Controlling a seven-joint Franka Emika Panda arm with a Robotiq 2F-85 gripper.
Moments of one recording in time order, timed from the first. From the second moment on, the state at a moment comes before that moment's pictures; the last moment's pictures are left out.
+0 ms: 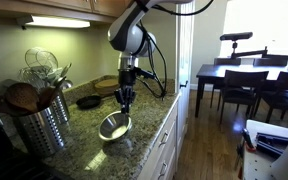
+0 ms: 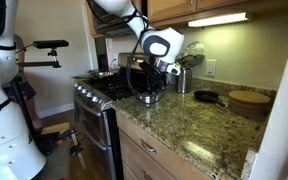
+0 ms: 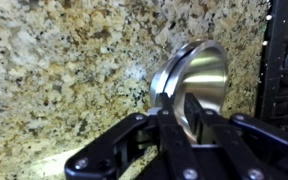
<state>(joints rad) -0.10 0.38 0.14 -1.95 0.44 2.16 -0.39</state>
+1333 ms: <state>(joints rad) -0.10 0.38 0.11 -1.93 0.42 2.16 -0.39</state>
